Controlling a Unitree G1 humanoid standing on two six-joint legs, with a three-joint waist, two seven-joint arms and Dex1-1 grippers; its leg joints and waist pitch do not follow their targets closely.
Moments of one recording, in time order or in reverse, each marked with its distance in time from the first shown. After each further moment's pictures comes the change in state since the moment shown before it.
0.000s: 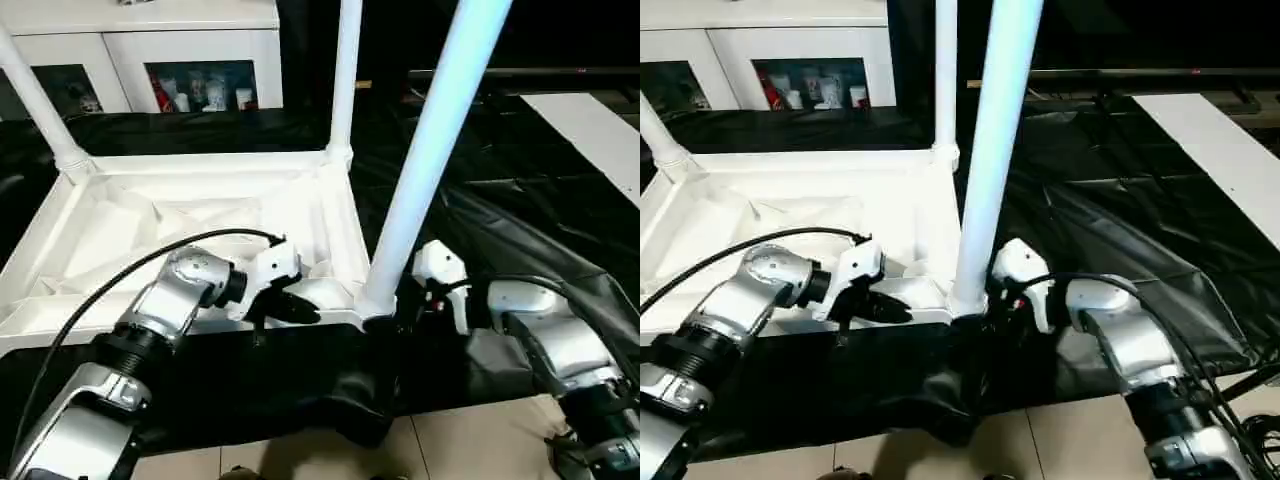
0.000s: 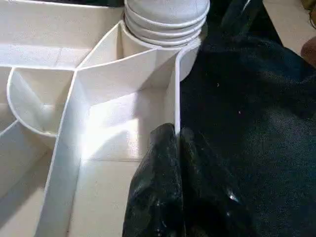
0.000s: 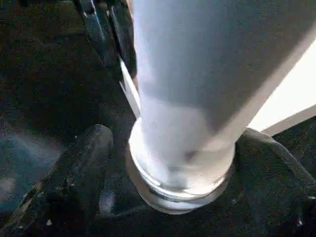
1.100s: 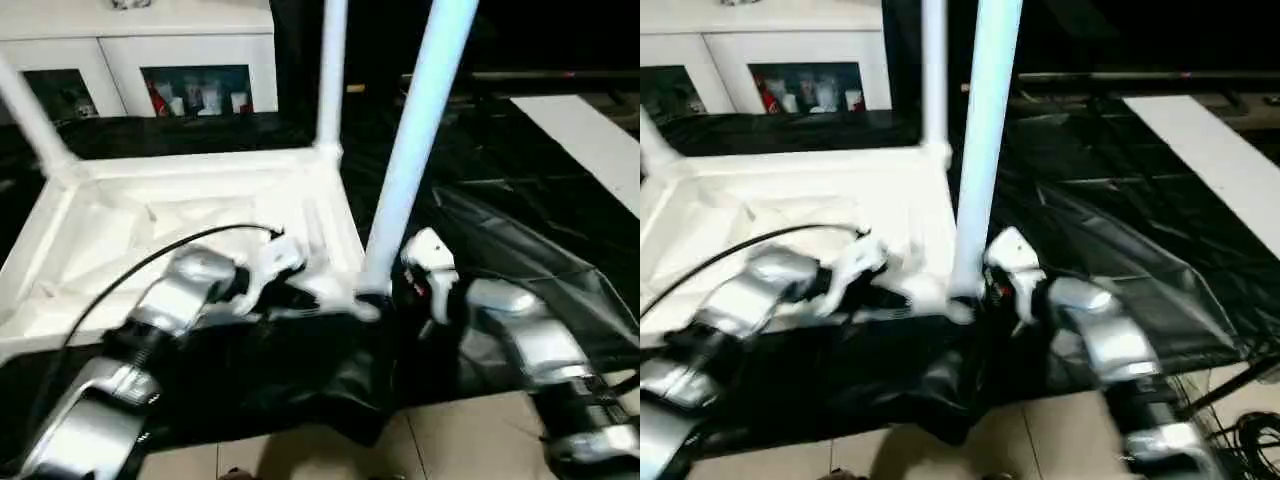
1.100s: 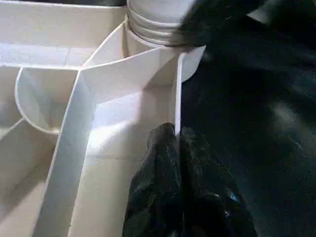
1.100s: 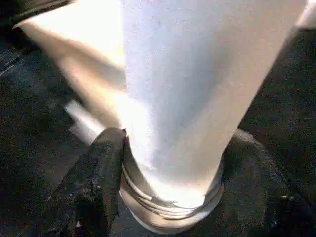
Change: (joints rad) left arm -0.056 -0.093 0.029 0.086 0.047 0.069 0.214; right arm -0.018 0.220 -0.115 0.092 -0.024 0.058 -0.386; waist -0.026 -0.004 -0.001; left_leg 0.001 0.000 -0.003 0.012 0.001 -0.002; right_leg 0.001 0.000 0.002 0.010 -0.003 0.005
